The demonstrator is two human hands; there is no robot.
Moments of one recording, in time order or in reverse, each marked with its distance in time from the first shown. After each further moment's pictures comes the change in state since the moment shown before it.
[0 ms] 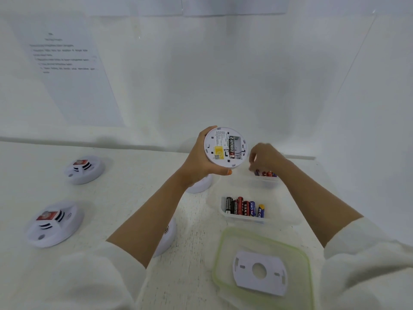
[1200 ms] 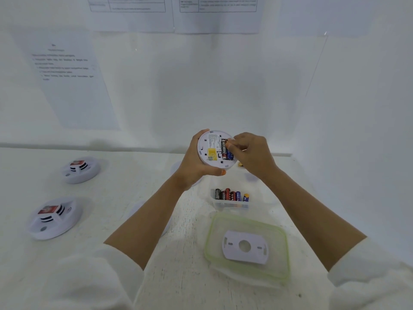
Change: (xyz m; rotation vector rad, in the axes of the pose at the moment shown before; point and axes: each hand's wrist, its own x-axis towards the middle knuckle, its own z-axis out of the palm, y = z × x) left_hand -0.036 0.023 0.020 -0.095 0.003 0.025; right_hand -0.090 -0.034 -0.010 0.401 0.607 -0.433
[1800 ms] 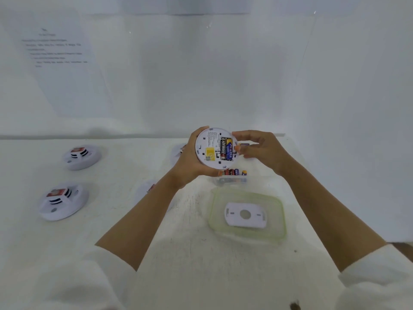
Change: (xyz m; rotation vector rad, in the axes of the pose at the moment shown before) left_hand -0.056 0.000 -0.002 0.006 -0.115 -0.024; right_hand -0.059 -0.024 -0.034 0.508 -0.239 0.372
